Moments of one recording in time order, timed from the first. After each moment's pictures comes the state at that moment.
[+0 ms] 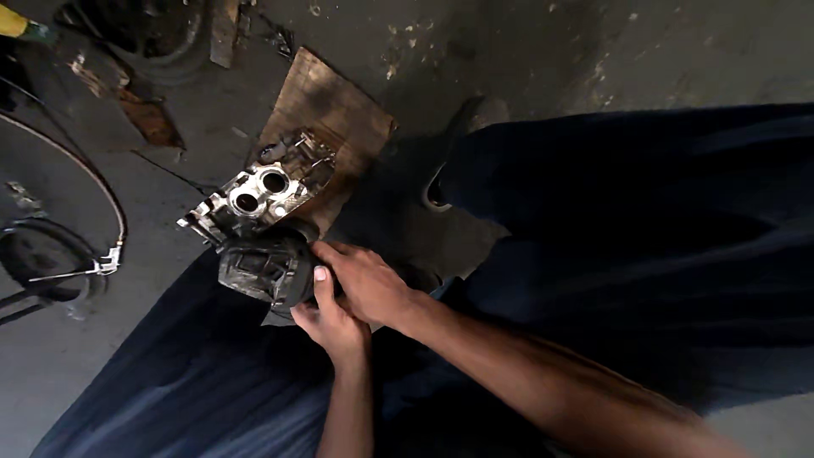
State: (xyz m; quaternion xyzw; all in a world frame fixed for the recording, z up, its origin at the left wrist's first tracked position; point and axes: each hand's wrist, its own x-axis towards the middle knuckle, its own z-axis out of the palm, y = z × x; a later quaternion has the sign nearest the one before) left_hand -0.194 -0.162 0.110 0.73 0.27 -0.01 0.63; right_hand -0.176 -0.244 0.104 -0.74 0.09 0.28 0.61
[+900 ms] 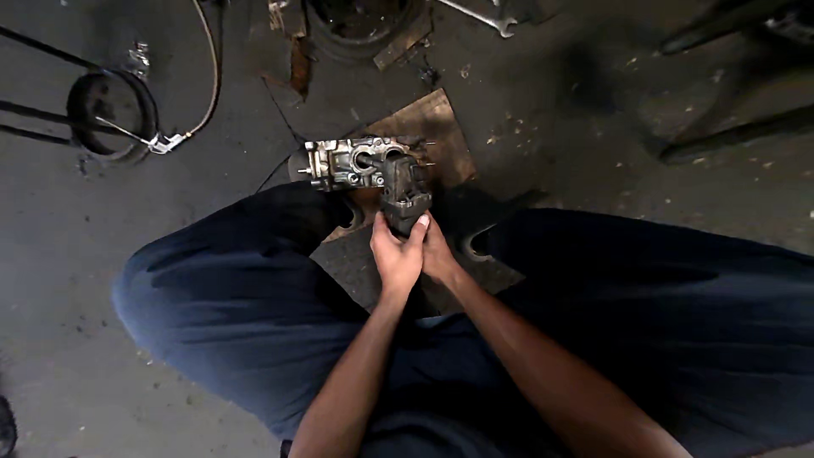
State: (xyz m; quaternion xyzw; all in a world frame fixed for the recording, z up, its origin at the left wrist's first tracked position) left_hand -0.168 -0.128 0.079 0.78 0.20 -0.08 0.59; right_hand -0.175 -0.208 0.060 -0.60 0.19 0.17 0.76
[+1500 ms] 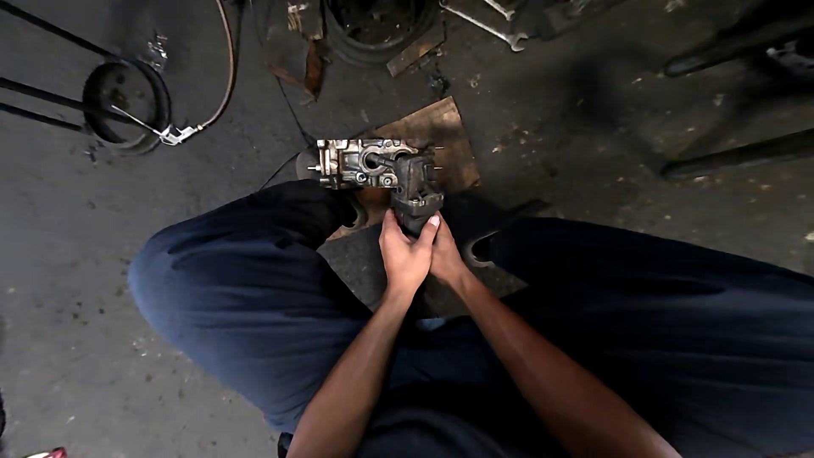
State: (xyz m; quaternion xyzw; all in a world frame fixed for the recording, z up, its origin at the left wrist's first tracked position) left_hand -0.166 -0.131 0.089 0.78 0.20 -0.10 0.58; right_hand -0.177 -0.213 0.067 -0.65 0.19 0.15 0.72
